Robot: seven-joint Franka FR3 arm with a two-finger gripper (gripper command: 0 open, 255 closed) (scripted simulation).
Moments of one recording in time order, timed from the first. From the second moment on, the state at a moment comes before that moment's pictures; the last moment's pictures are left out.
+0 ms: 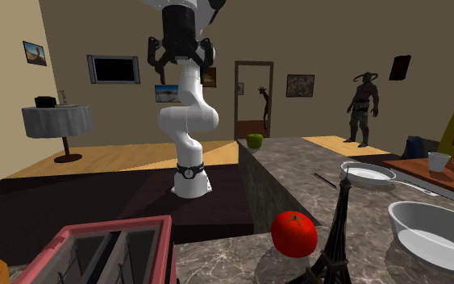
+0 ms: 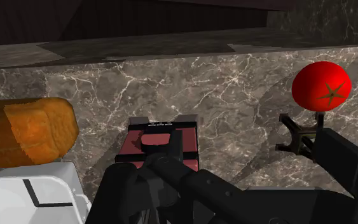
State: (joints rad) arm 0.00 -0.74 0.07 -2.26 0.07 1.62 -0.06
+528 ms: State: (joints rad) arm 0.09 -0.67 -0.05 -2.40 0.14 1.89 -0.32
